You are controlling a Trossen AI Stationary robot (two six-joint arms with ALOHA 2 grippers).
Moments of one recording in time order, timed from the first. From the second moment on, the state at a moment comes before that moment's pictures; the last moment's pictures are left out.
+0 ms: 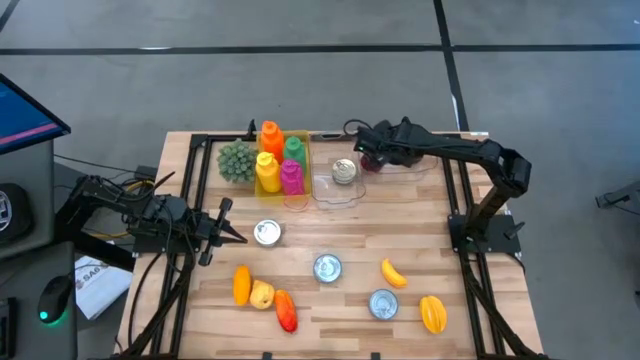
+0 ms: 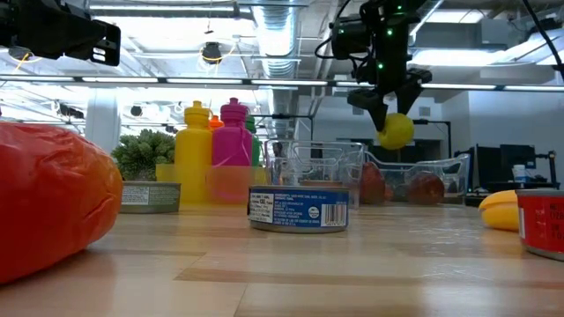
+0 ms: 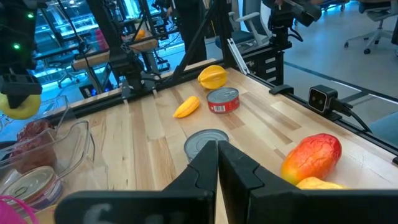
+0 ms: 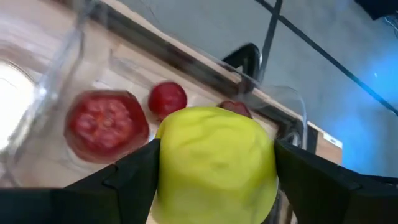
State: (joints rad) left arm -0.30 0.27 0.21 -0.09 -0.05 0.23; right arm -0.39 1.66 1.40 -1.17 0.71 0.64
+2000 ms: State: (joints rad) left arm -0.30 0.27 0.21 -0.10 -0.05 0.23; right arm 0.20 1.66 1.43 -1.10 0.42 0.91
